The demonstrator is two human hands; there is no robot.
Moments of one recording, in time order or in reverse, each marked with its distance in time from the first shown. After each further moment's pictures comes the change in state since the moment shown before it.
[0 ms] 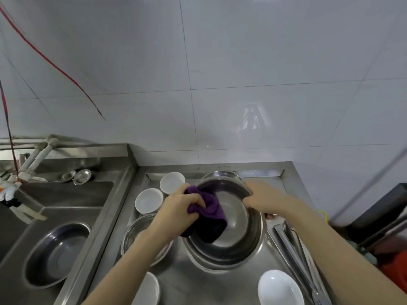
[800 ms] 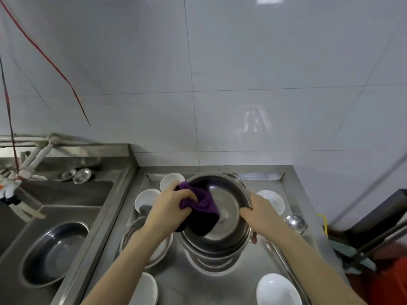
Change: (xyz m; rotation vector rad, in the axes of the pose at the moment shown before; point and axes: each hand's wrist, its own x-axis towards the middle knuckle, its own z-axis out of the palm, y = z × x) left_hand 0.000 -0.009 -0.006 -0.022 0.140 -0.108; right_hand -0.002 0.016 0.044 0.242 0.250 0.004
